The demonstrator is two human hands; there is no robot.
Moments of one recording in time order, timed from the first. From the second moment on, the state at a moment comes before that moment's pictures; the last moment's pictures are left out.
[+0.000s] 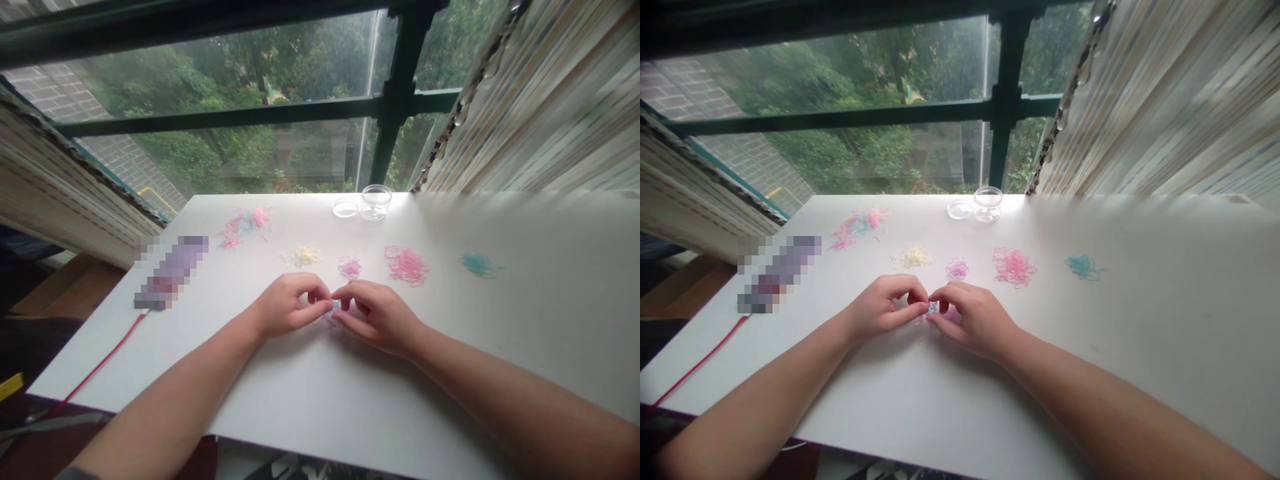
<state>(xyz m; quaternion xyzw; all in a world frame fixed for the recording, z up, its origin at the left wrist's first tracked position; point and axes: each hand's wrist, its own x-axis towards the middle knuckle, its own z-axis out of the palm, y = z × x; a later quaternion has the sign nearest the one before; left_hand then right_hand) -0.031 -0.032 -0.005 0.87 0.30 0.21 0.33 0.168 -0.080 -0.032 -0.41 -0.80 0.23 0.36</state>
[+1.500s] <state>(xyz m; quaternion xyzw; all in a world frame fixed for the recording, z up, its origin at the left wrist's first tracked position) -0.058 -0.005 -0.020 0.85 0.36 0.20 0.32 0.198 -0.086 0.031 -0.56 -0.80 0.11 0.16</state>
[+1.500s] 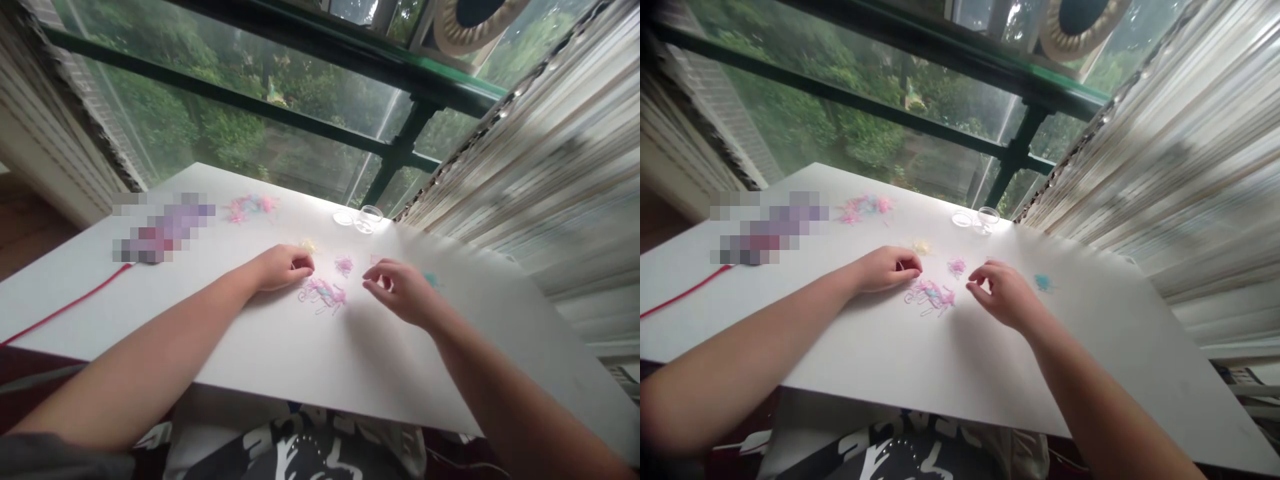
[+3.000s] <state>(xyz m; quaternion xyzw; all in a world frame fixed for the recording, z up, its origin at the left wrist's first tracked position) -0.052 -0.021 -0.015 0.92 0.28 0.16 0.22 0.152 -0.069 -0.005 -0.55 -0.60 0.46 0.36</state>
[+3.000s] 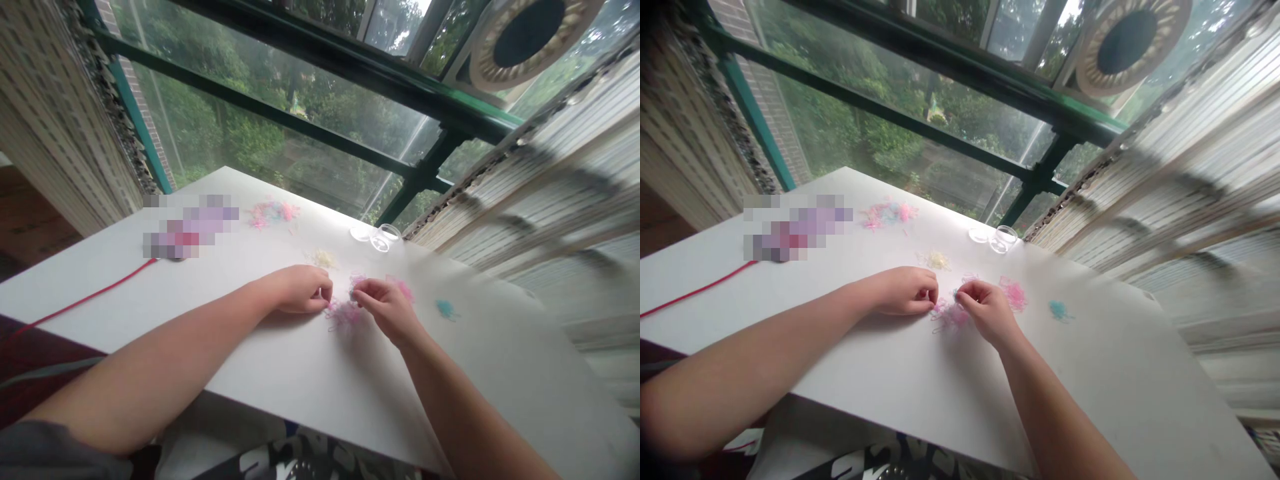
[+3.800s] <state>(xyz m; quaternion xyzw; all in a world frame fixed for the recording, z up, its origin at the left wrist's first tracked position) -0.049 -0.026 -0.011 0.93 0.28 0.13 0.20 0.161 -0.083 0.002 -0.58 -0.75 0.22 0.21</state>
